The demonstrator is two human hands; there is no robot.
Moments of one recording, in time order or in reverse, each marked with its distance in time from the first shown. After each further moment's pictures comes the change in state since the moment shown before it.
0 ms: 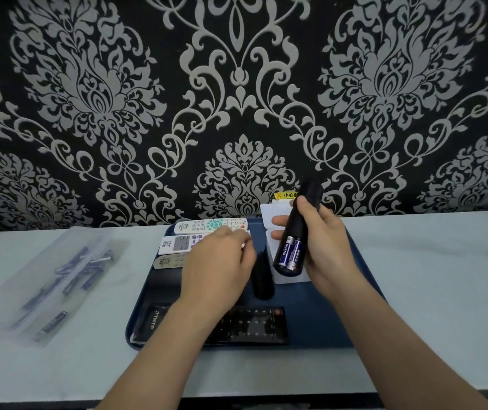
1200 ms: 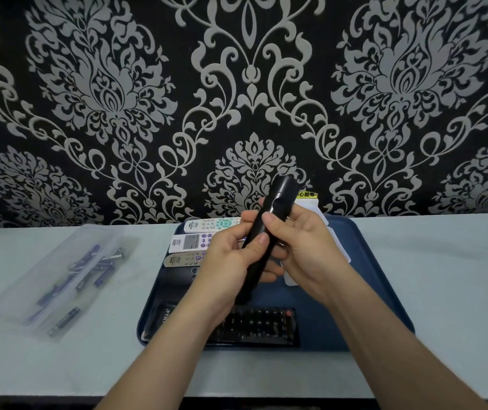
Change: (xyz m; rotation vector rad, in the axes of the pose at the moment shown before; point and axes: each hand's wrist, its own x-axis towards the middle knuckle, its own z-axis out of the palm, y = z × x) left_hand -0.003 0.010 -0.014 -1.339 -0.277 -0.383; right_hand -0.013 0.002 0.029 0.004 -0.339 0.051
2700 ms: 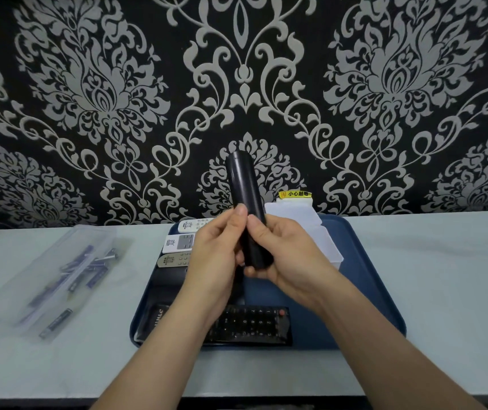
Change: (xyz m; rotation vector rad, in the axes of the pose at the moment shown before) left_hand 0.008 0.001 0.003 -0.153 0.185 0.116; right_hand -0.001 0.009 0.002 -0.072 -0.159 0.076
